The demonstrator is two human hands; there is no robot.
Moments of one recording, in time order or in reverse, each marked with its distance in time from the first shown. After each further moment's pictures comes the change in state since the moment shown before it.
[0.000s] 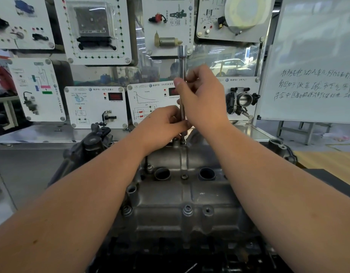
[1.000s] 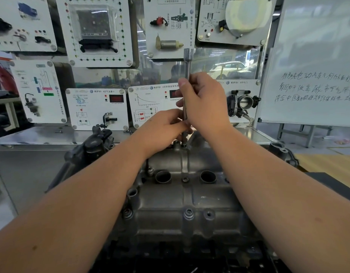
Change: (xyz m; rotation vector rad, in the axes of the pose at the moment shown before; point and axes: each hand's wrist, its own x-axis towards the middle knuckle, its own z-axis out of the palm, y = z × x) left_hand 0.004 -0.006 0.001 -0.044 -0.002 0.010; right_hand 0.002 -0.001 0.000 0.033 -0.045 0.041
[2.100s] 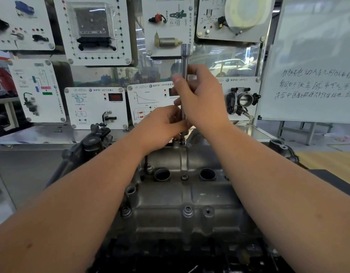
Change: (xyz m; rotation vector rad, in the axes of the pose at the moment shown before) left_hand -0.006 0.009 -0.003 0.056 -0.012 0.024; right_hand -0.001 -0.001 0.000 0.023 -0.016 -0.024
